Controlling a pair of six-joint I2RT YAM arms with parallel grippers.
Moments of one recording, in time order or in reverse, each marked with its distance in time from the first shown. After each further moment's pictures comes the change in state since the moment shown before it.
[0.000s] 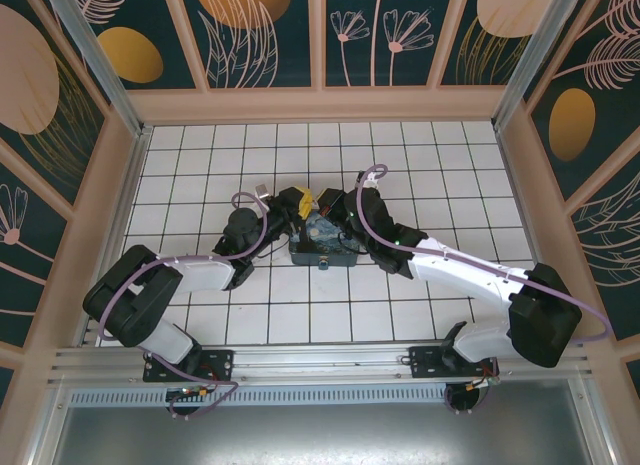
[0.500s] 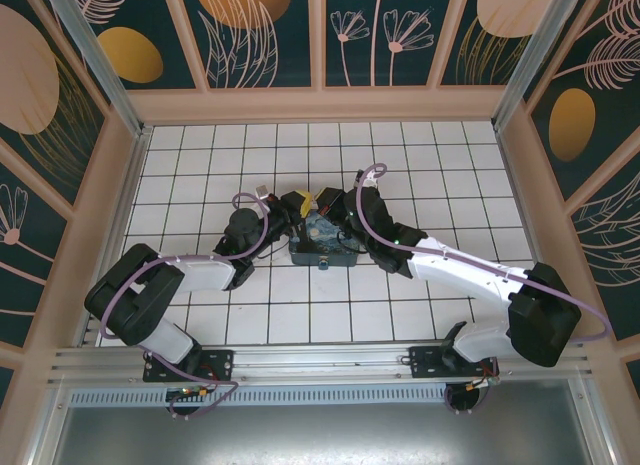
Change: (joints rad) left arm 0.000 0.011 -0.002 -0.001 0.003 0.004; right arm -0.001 0.004 0.005 0.006 -0.011 0.000
